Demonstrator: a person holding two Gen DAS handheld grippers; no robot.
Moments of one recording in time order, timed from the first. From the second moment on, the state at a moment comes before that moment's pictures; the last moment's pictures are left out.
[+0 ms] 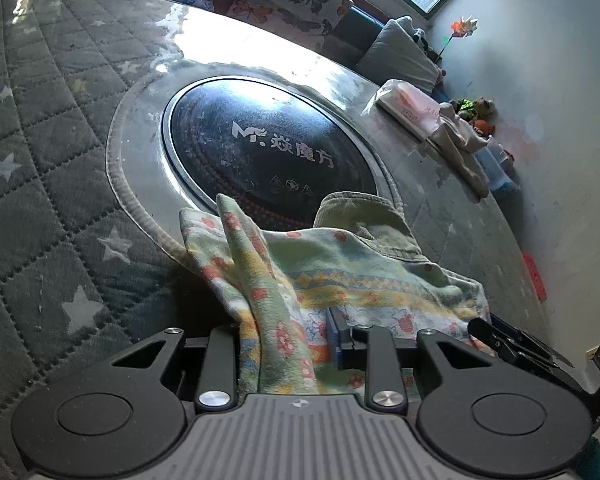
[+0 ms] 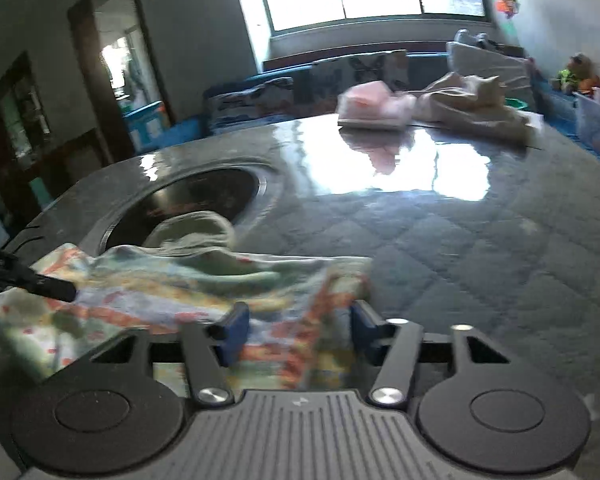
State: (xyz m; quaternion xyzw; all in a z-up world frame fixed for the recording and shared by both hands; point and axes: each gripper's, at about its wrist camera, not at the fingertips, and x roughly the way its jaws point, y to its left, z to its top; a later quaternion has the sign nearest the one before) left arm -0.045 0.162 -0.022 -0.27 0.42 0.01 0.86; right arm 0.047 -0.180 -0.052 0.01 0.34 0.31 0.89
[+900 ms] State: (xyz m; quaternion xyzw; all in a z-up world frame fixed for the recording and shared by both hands) left arm 0.032 0.043 0.050 -0.15 0.39 -0.13 0.90; right arm 0.006 -0.265 0.052 0.00 0.22 0.23 0.95
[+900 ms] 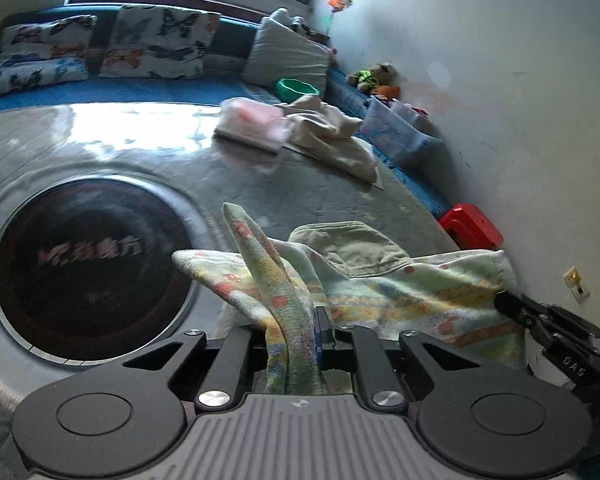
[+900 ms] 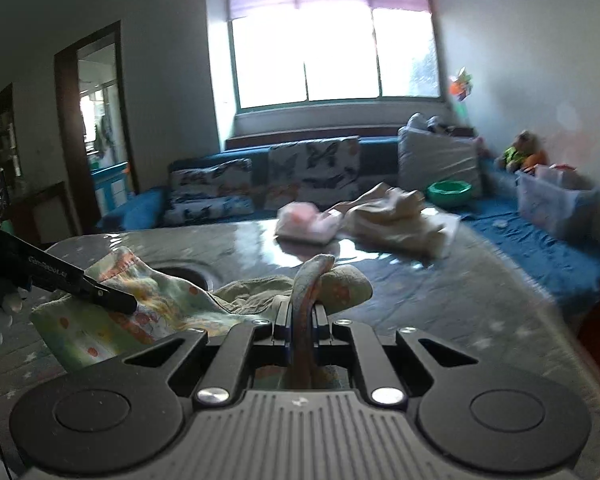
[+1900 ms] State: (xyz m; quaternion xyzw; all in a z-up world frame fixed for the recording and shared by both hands) left arm 0.102 -0.036 0.034 -0.09 0.42 -0.15 0.89; right arm 0.046 -0.320 0.036 0.00 0.24 0.15 0.96
